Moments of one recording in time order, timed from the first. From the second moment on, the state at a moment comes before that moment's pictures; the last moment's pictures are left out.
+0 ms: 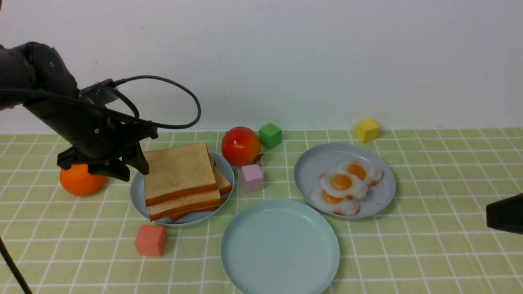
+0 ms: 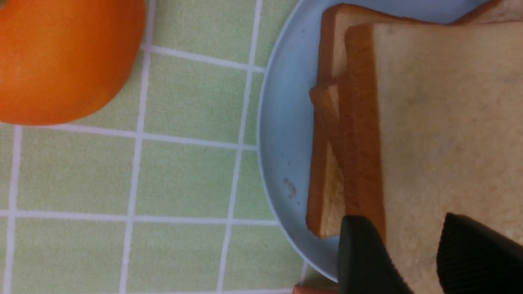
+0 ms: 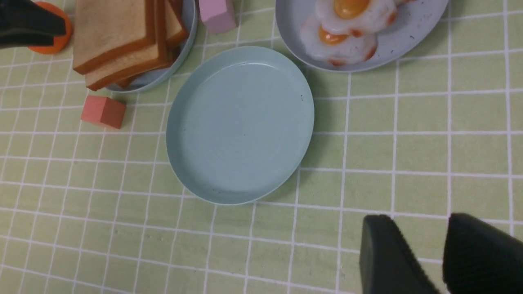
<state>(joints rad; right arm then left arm) 0.16 0.86 -0.88 0.39 0.94 0.02 -0.02 1.88 -1.41 -0.36 0.83 -0.05</state>
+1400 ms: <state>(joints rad) 0.16 0.86 -0.88 0.40 0.91 0.02 -0.21 1.68 -1.17 -0.75 0.77 0.24</state>
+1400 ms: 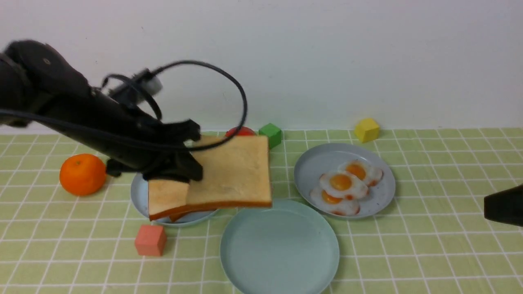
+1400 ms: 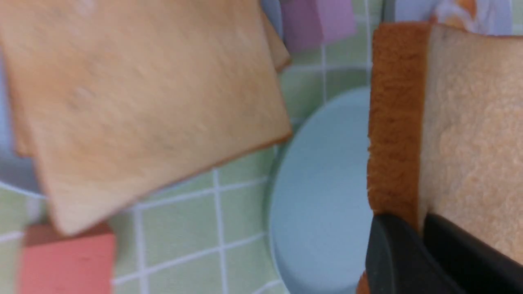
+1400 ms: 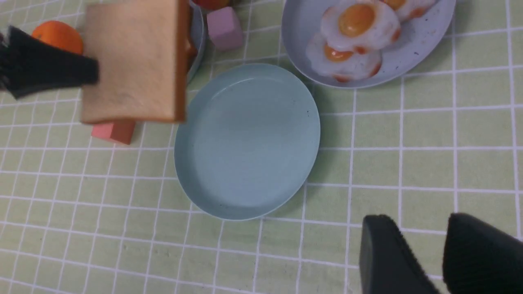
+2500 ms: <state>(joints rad) 0.16 1.15 -0.94 0.35 0.68 0.08 -0.40 1.71 -1.32 -0.52 0.83 0.16</state>
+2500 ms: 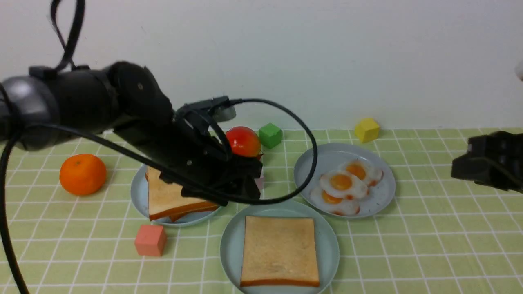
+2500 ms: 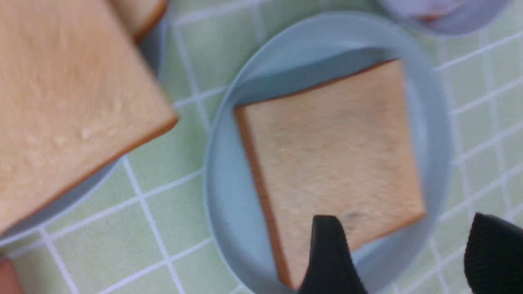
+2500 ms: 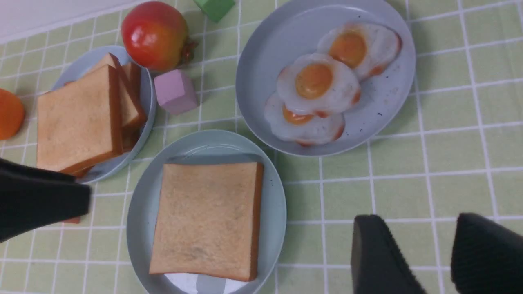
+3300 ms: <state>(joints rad) 0.05 1.82 -1.06 1.21 0.44 -0.34 -0.40 1.62 -1.50 -0.54 1.05 0.30</state>
